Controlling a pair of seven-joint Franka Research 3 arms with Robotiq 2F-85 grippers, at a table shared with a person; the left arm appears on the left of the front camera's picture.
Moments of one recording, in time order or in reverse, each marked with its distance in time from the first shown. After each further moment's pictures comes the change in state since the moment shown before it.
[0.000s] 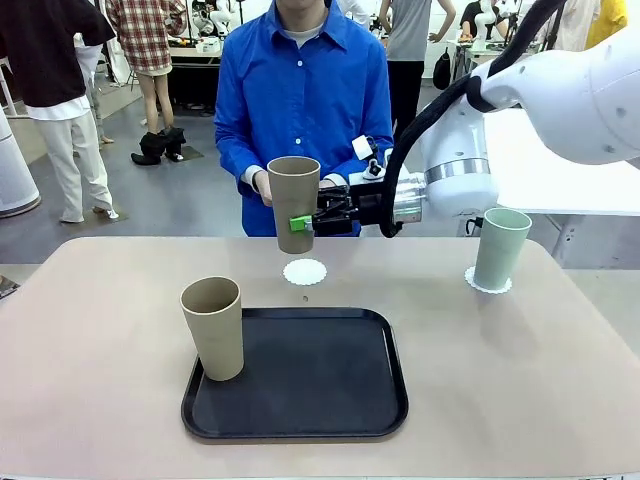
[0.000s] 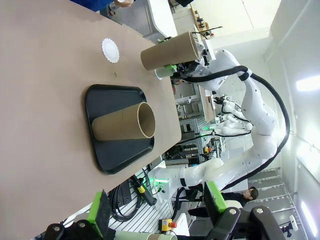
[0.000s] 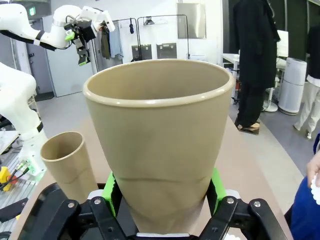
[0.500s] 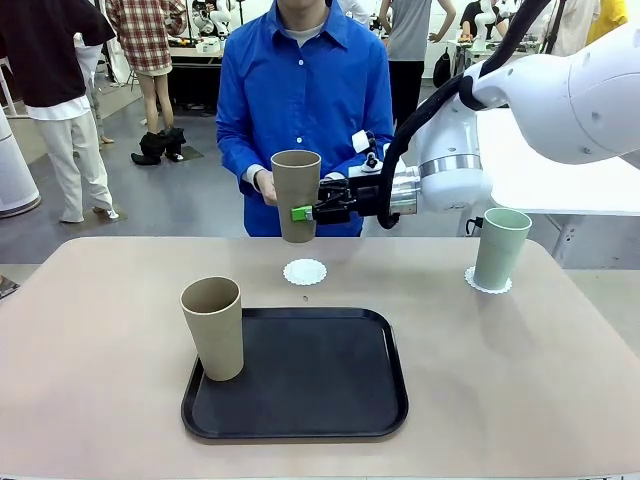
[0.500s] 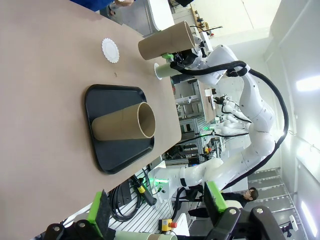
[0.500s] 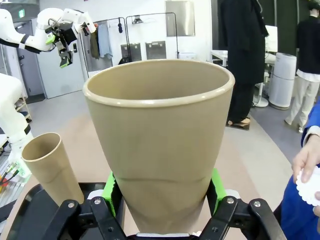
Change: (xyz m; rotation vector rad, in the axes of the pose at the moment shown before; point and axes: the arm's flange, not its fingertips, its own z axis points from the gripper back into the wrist) left arm 0.000 0.000 0.000 0.000 0.000 0.000; right arm 0.001 -0.026 0.004 -0.050 0.010 -0.013
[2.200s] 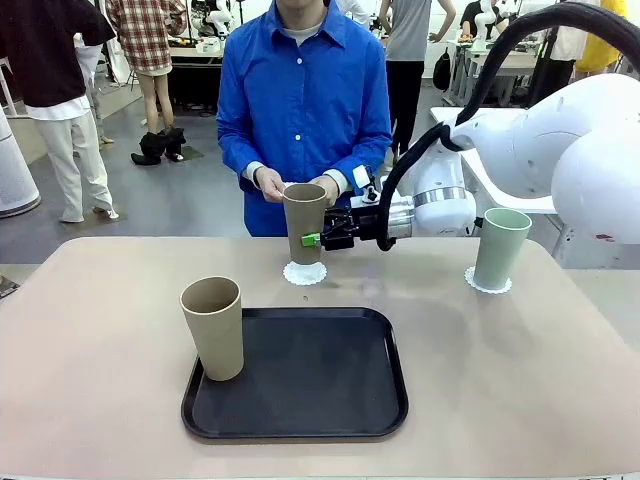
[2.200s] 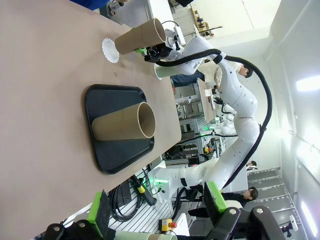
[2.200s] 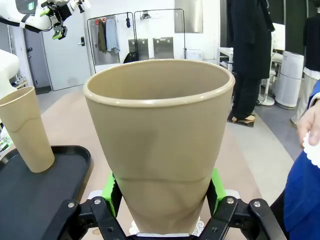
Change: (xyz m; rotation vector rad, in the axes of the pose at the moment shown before) left arm 0.000 0.000 0.000 0.000 0.000 0.000; right arm -0.087 -0.070 -0.005 0.049 0.001 0.020
